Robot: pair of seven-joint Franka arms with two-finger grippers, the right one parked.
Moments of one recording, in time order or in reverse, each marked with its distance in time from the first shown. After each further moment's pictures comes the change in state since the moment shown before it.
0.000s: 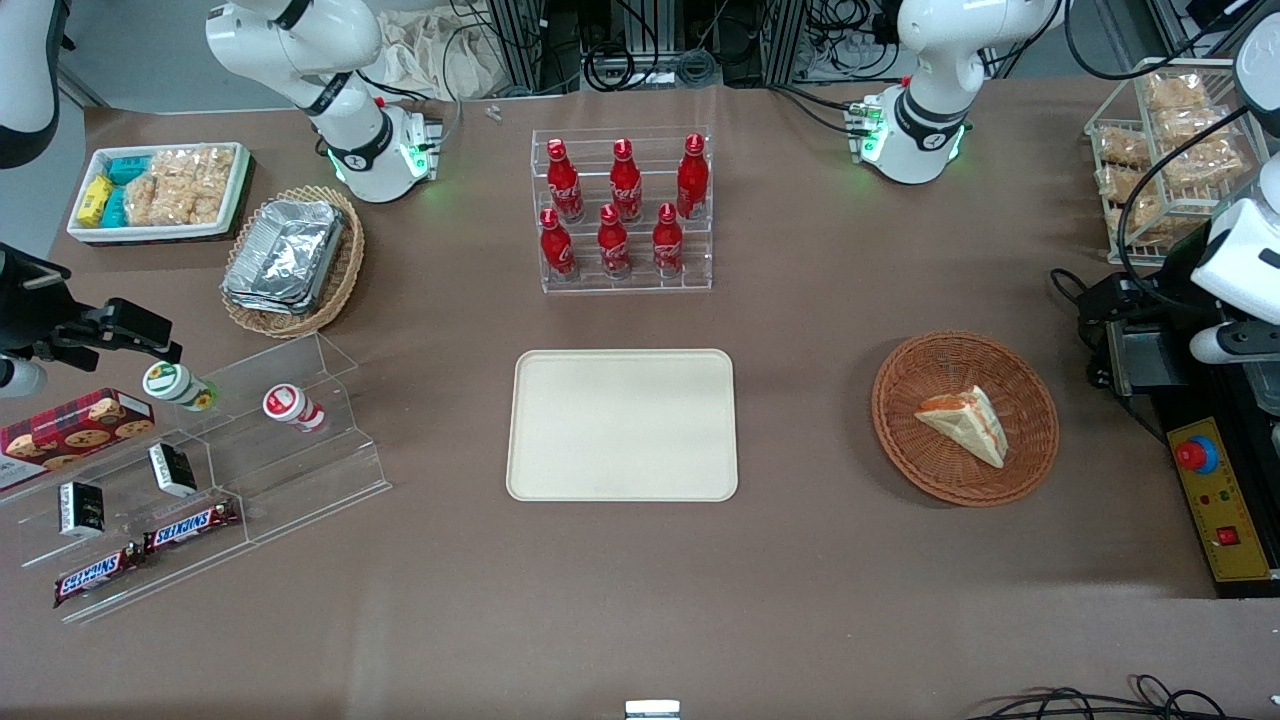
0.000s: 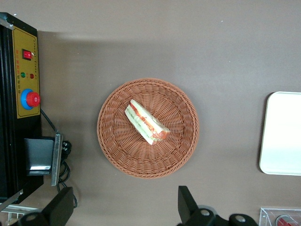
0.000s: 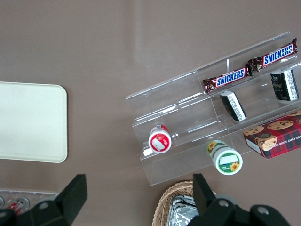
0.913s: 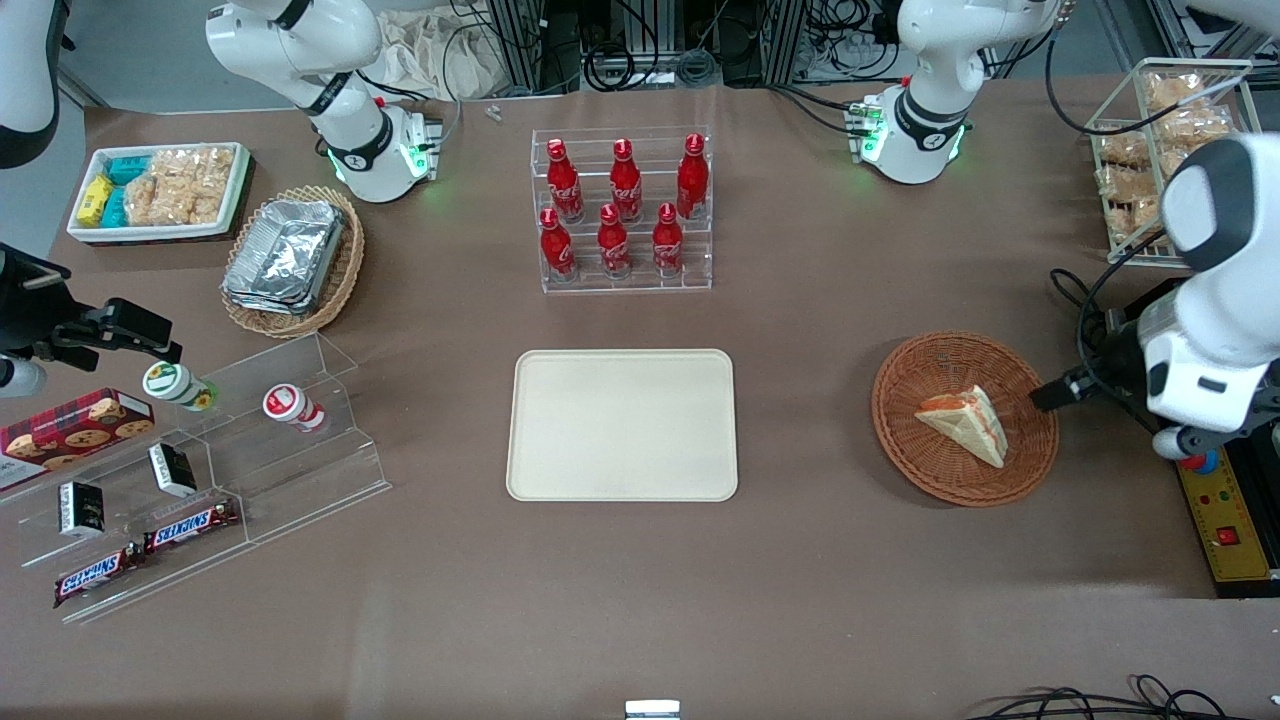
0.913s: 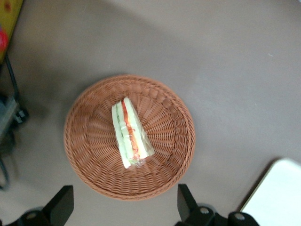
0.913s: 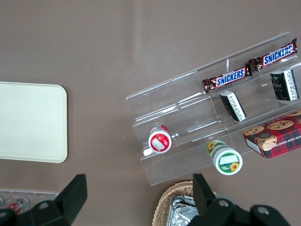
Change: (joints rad) arm -0.001 0.160 -0.001 -0.138 -0.003 0.234 -0.532
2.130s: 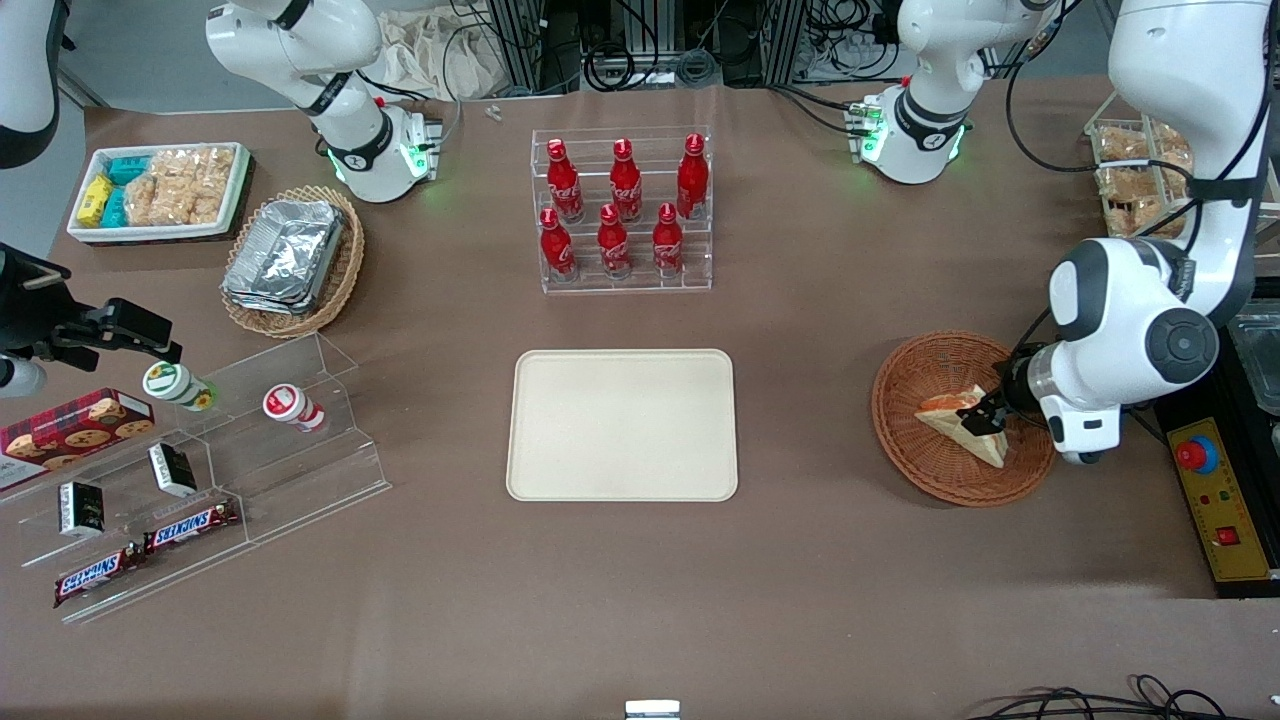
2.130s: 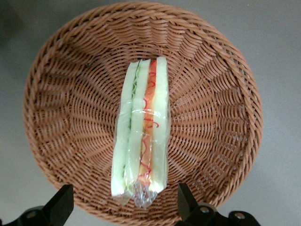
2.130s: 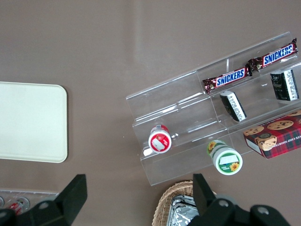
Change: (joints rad) arm 0.001 0.122 0.003 -0.251 0.000 0.239 -0.300
